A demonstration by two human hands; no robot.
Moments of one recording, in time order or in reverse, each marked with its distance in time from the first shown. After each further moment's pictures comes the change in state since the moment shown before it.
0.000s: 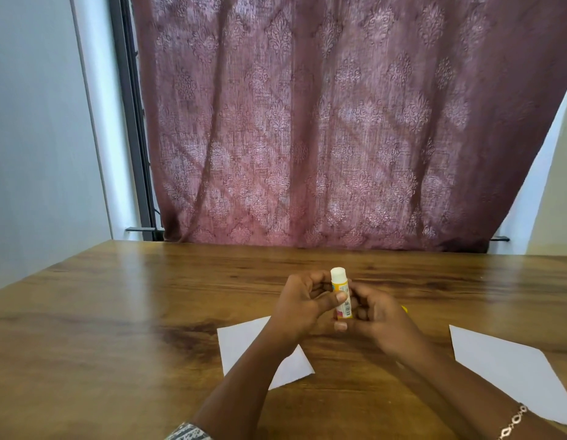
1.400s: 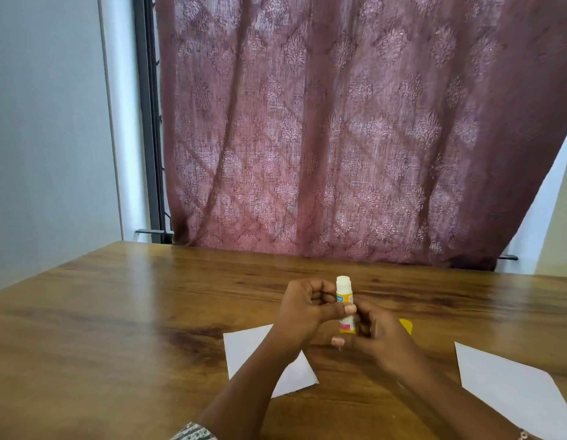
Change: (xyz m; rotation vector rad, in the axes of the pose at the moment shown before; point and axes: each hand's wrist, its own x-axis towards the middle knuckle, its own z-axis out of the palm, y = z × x) left_hand 0.001 0.001 -0.005 0.000 0.092 -0.006; right_hand -0.003 -0.002 0.008 -0.045 0.010 -0.021
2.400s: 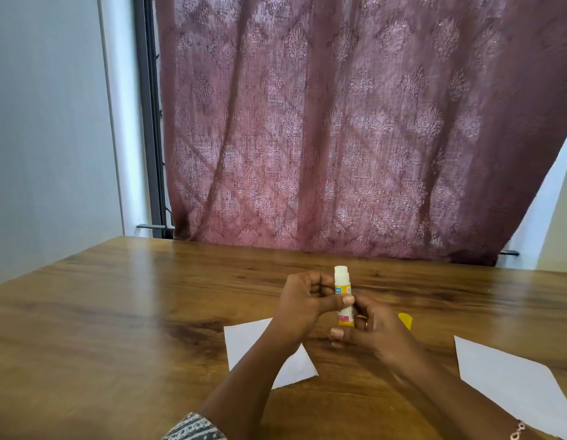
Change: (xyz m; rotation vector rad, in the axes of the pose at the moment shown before) left_hand 0.001 -0.002 0.001 0.005 0.024 -0.006; right_hand -0.004 -0.003 0.003 0.184 -0.074 0.057
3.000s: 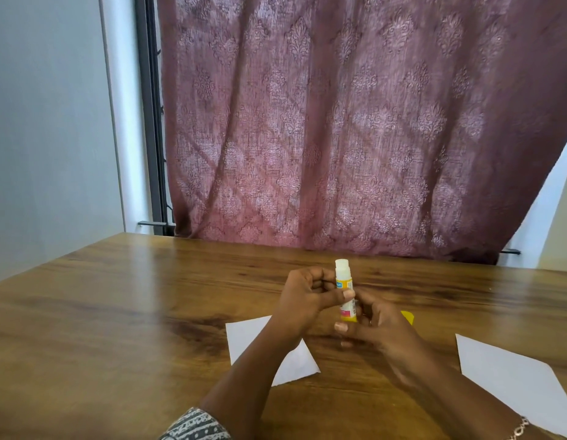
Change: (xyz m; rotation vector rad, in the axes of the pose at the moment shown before) left_hand 0.000 0.002 -0.002 -0.041 -0.033 0.018; right_hand 0.001 0.000 -0.001 0.040 0.047 0.032
